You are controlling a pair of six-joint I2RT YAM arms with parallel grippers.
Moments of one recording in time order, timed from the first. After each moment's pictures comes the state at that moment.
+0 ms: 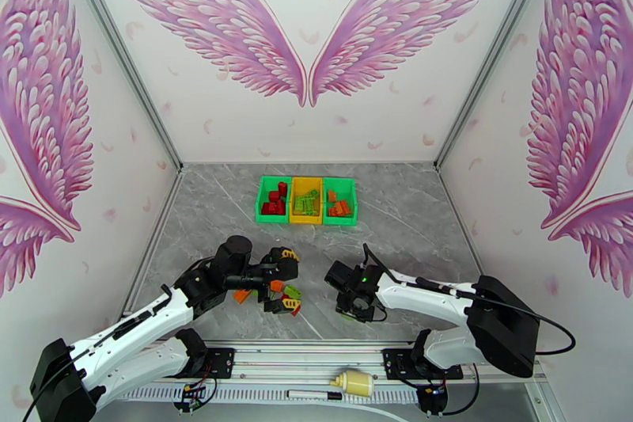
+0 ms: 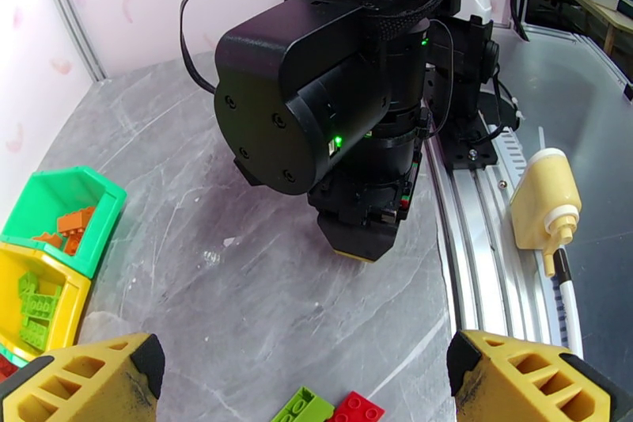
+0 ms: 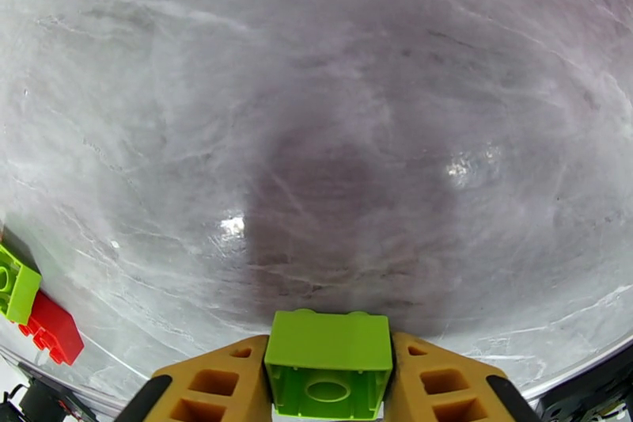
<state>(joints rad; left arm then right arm) -0.76 0.95 0.61 -0.18 0.62 0.48 0.94 1.39 0.70 -0.76 -0.01 1.28</state>
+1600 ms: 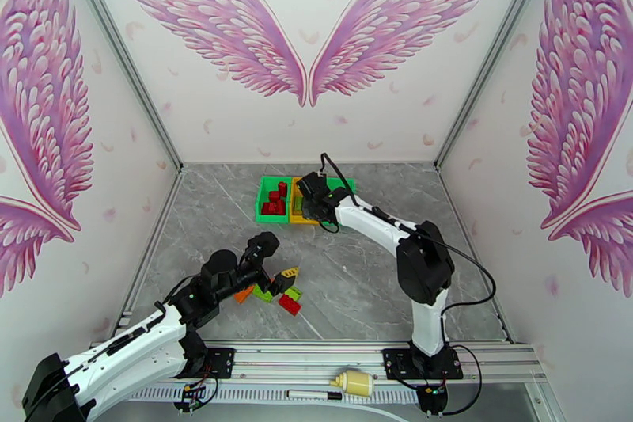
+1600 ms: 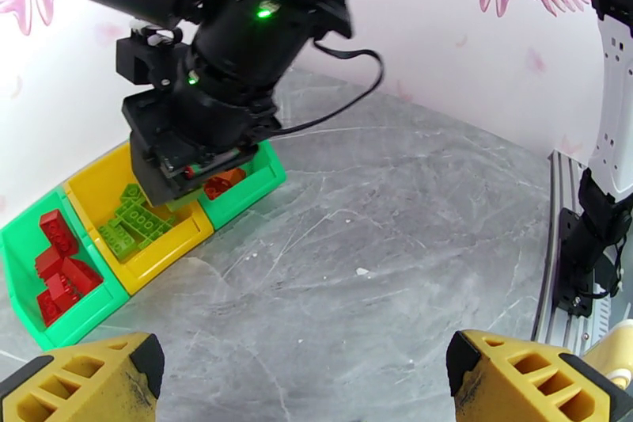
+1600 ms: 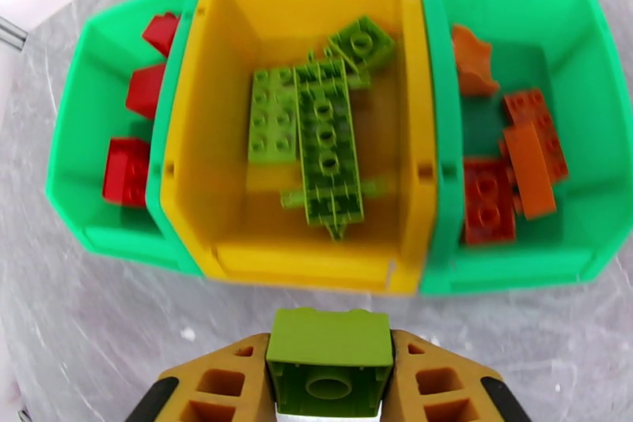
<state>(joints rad) -0.77 0.82 0.43 0.15 0.16 0.01 0.65 2.03 1.71 -0.65 0.24 0.63</state>
